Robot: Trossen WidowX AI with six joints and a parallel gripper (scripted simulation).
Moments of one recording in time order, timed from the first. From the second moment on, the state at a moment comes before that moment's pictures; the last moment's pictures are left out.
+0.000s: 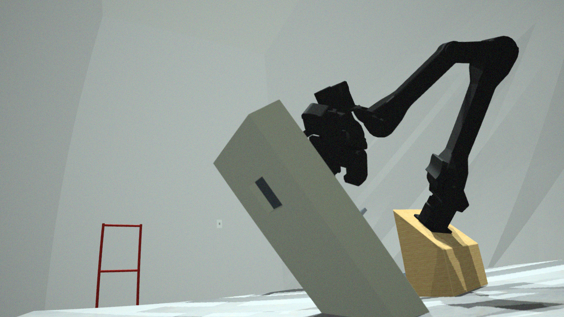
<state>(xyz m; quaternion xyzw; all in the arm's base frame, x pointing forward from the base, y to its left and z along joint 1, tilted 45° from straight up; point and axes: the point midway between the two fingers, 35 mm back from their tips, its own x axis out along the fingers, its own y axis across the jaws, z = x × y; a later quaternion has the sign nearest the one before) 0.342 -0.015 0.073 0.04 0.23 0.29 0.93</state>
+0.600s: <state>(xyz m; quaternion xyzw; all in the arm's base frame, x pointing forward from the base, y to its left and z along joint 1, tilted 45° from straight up) 0.343 -0.016 0.073 0.32 0.30 0.20 0.87</state>
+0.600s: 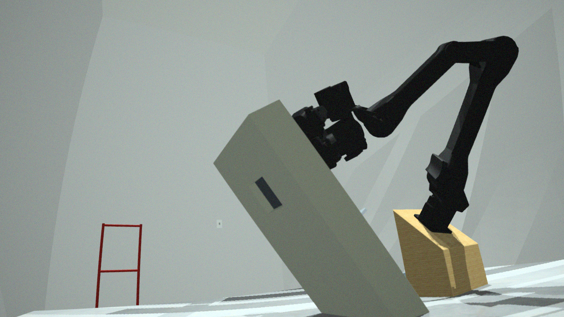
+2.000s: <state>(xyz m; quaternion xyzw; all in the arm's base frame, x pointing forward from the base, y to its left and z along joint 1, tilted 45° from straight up) 0.289 -0.053 0.098 0.47 0.34 0.14 0.80</state>
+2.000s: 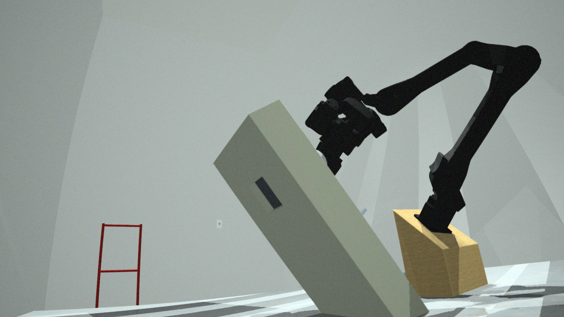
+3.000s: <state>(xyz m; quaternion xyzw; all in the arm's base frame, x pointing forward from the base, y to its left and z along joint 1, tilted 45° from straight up) 0.248 -0.016 0.056 0.46 0.34 0.15 0.81</state>
